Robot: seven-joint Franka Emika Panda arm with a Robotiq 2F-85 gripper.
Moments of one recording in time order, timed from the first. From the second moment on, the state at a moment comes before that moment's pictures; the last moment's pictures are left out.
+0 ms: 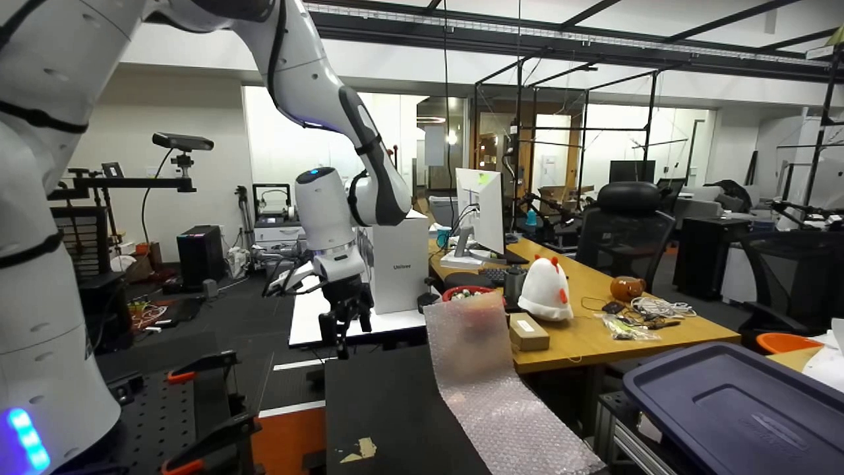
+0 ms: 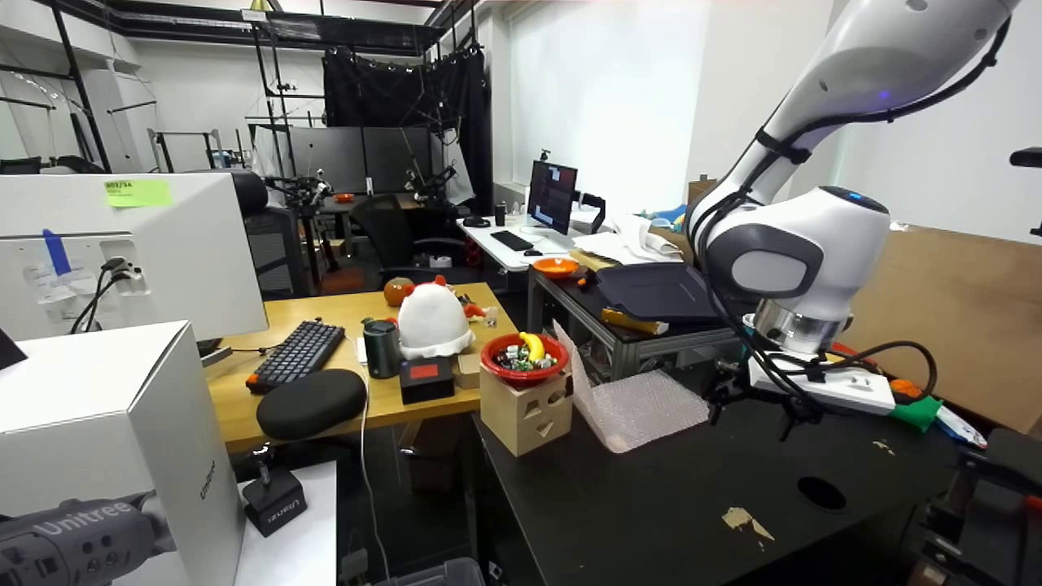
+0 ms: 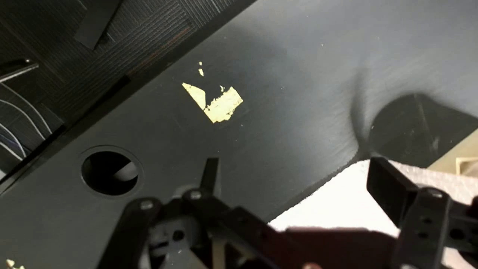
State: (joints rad) arm 0.04 0.51 0.16 -2.22 2.62 3.45 -1.54
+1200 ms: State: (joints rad) arm 0.04 0.54 0.17 -2.13 2.60 3.45 -0.59
